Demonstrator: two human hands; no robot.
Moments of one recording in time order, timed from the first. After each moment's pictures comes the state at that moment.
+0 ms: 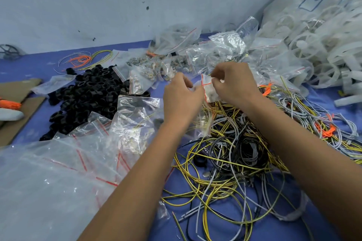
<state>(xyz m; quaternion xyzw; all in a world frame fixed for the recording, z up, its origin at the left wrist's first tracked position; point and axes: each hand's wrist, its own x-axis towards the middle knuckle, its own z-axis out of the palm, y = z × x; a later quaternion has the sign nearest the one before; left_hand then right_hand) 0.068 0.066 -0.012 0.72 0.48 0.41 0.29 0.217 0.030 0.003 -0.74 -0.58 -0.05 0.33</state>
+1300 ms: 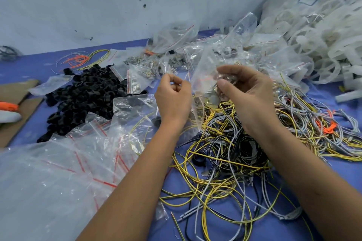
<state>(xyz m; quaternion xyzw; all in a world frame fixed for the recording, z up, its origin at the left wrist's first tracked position) 0.067 0.075 -0.032 0.60 0.45 0.53 0.41 0.188 -0.031 -0.007 -0.52 -0.45 0.21 0.70</state>
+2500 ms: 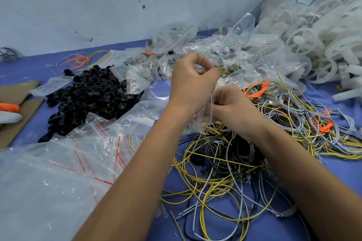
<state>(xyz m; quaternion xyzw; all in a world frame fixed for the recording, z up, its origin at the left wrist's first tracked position) 0.079 0.039 0.030 0.69 0.32 0.46 0.46 0.176 -0.035 -0.008 -0.48 -0.55 0.41 0.55</state>
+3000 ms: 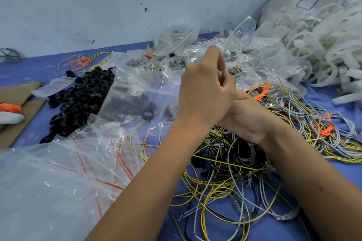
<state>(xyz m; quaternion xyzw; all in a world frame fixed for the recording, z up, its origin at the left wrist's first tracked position) 0.084 0.015 0.037 0.79 0.28 0.52 0.17 0.187 -0.035 -0.011 -0.32 -0.45 0.58 0.60</state>
